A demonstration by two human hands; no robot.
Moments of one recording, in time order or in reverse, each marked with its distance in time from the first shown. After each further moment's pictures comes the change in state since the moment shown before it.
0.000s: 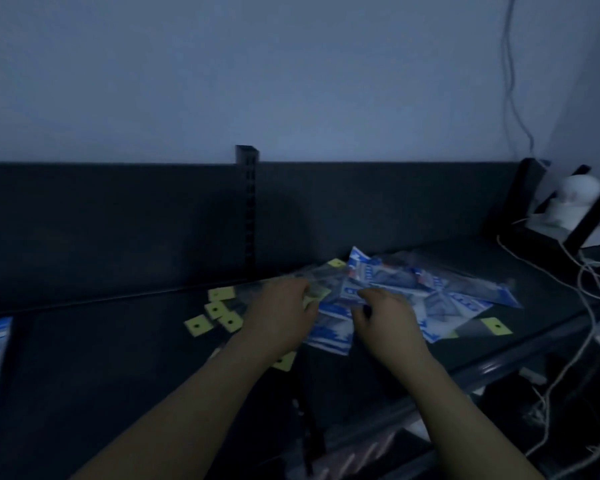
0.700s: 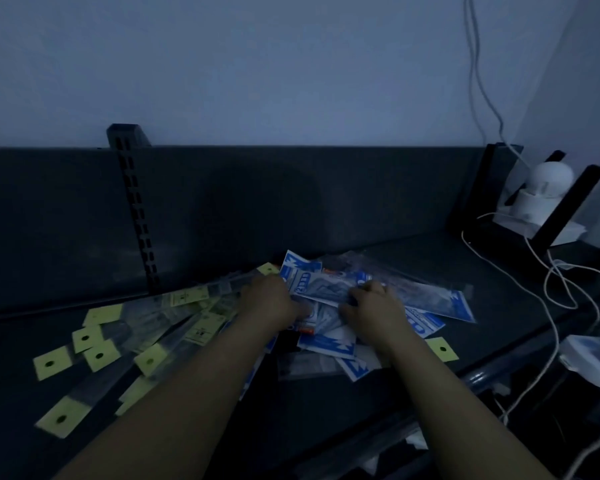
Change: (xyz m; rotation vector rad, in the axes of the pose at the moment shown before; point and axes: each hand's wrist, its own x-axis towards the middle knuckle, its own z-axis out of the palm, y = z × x) left_hand 0.128 0.068 0.116 -0.151 -0.248 -0.360; right_hand 0.092 0.154 0.009 -0.158 -0.188 0.107
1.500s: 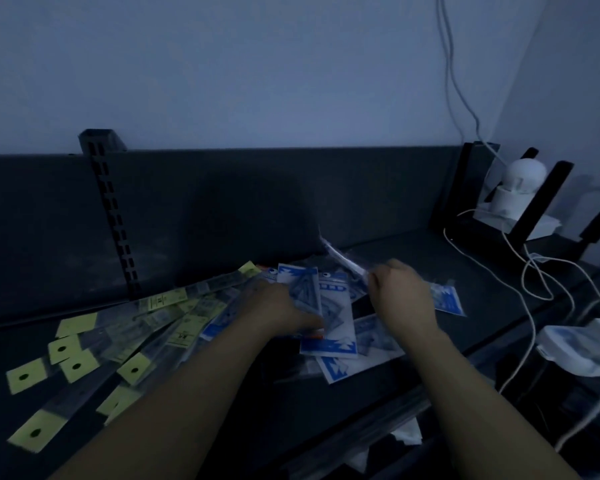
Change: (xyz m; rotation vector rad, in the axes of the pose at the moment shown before) left_hand -0.008 0.021 0.009 0.135 -0.097 0.050; right_hand -0.005 0.039 -0.027 -0.068 0.518 -0.061
